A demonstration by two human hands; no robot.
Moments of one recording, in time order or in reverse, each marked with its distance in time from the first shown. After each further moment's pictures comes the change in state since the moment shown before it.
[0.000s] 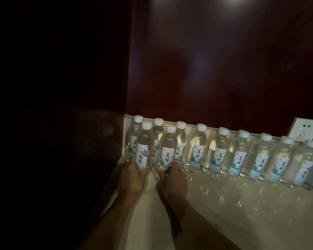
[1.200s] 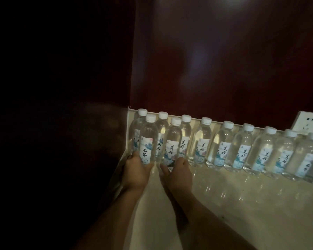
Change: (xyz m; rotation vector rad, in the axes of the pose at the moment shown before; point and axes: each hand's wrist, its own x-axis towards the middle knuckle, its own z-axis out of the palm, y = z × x) left_hand 0.005 0.001 -0.001 0.100 0.014 0.002; right_hand -0.007 -0.003 -0.006 -0.086 -0.003 0.016
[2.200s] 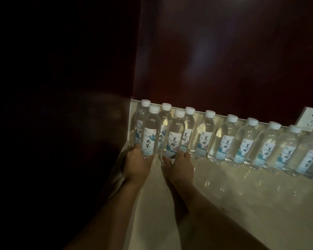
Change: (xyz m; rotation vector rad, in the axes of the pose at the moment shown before) left_hand -0.001 -0.002 0.001 -0.020 -0.013 -0.068; right_hand 0.003 -0.001 -0.004 -0.061 -0.036 0.022
